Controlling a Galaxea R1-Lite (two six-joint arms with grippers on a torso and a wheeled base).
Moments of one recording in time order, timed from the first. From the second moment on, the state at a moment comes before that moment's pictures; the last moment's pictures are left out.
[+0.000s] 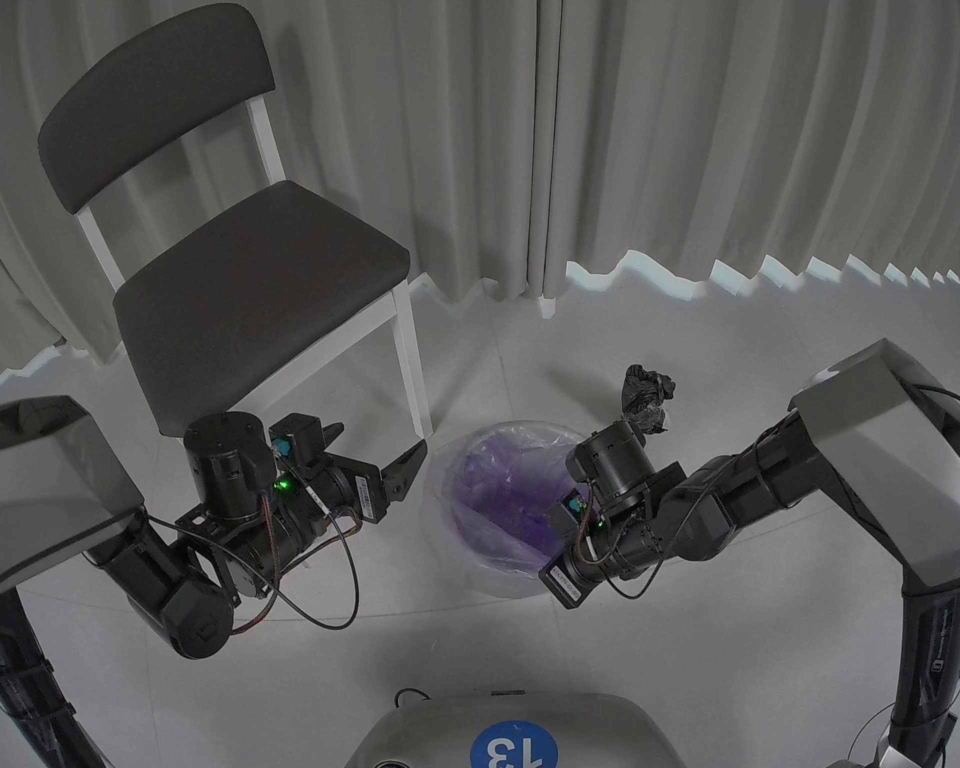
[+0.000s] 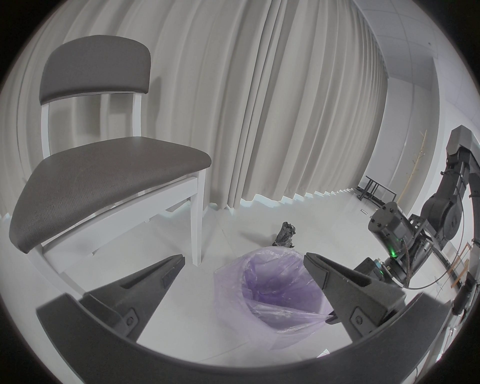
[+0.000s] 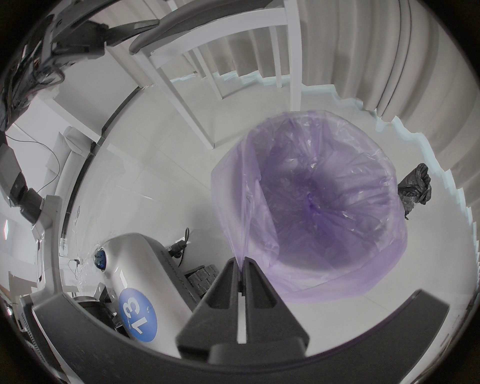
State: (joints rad) left arm -0.44 1.97 -0.58 -1.29 0.00 -0.06; right arm 0.60 2.29 -1.26 -0.06 0.12 -0.21
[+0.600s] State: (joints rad) left arm -0.44 1.98 -0.58 -1.29 0.00 -0.06; right arm 0.63 2.42 -1.31 -0.07 0.12 -0.20
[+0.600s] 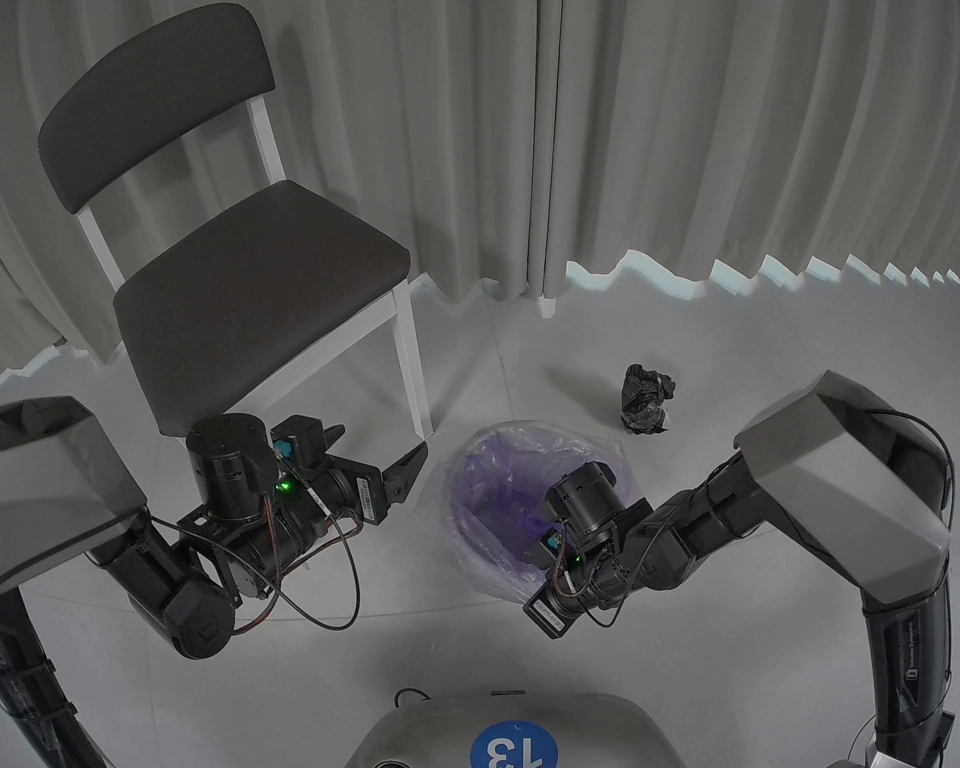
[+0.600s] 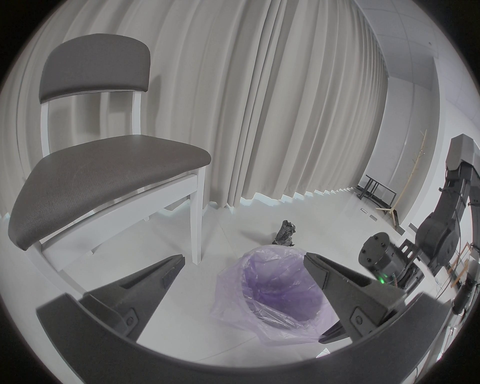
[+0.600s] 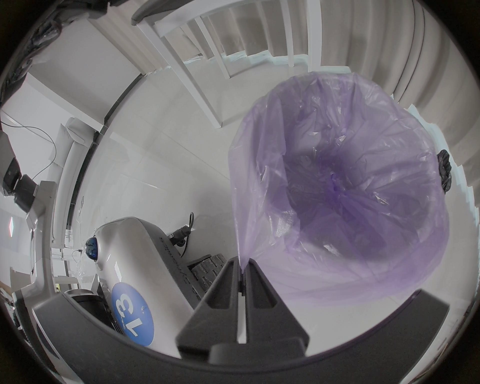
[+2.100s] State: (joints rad) left arm -0.44 2.00 -0.58 -1.29 0.00 -0.06; right arm 0.55 2.55 -1.43 0.01 0.13 -0.21
